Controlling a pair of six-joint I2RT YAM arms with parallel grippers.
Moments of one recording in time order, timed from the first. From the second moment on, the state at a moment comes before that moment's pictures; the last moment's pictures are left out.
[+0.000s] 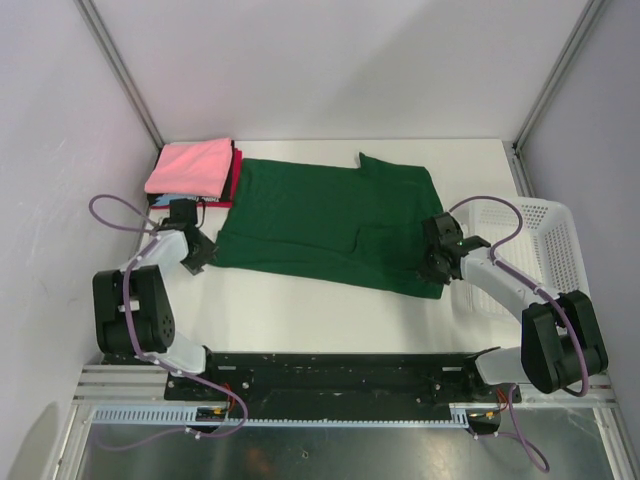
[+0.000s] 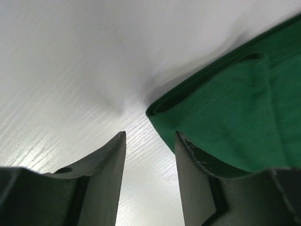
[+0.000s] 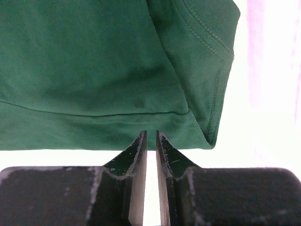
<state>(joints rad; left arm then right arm) 0.13 1.53 0.88 -0.49 -0.19 -0.71 0.35 1.35 0.80 -0.57 0.14 0.70</state>
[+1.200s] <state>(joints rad) 0.13 1.66 0.96 -0.45 -0.22 -0.71 0.40 1.18 0.70 -0.67 0.13 0.77</state>
